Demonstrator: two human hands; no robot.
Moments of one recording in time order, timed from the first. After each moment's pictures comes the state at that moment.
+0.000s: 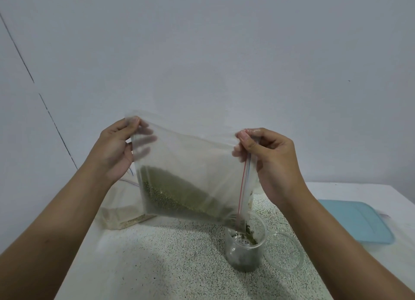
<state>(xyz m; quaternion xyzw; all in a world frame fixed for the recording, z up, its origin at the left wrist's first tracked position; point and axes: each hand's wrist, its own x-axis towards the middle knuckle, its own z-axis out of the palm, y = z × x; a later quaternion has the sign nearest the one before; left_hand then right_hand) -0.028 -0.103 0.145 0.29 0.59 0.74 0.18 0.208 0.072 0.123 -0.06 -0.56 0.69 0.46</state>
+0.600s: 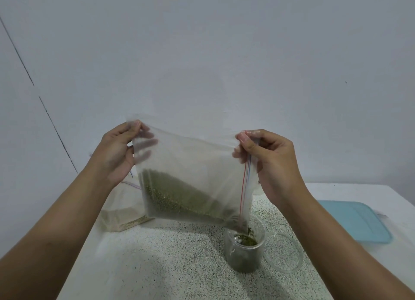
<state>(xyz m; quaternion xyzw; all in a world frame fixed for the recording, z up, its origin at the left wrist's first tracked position) -0.026 -0.103 0.142 0.29 0.59 0.73 0.19 0.210 0.072 0.123 -0.06 -0.56 0.69 0.46</state>
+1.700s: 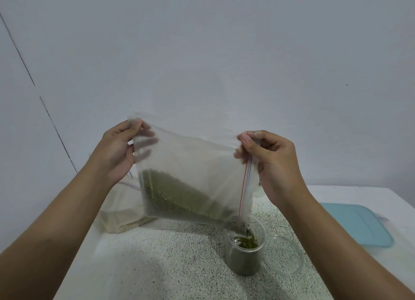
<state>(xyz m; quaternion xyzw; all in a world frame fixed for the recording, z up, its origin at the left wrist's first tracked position) -0.028 -0.100 0.147 0.30 0.59 0.73 0.18 0.209 0.075 0.124 -0.06 -0.56 0.68 0.47</state>
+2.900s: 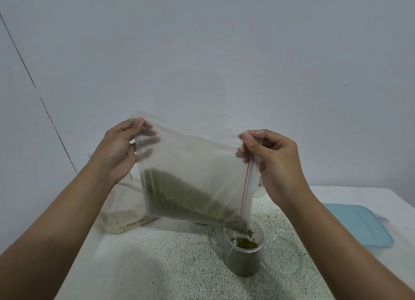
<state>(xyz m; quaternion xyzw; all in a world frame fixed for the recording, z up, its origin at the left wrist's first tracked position) -0.024 -0.096 0.151 0.30 0.59 0.72 0.18 0.213 0.078 0.125 -0.06 -0.56 0.68 0.47</state>
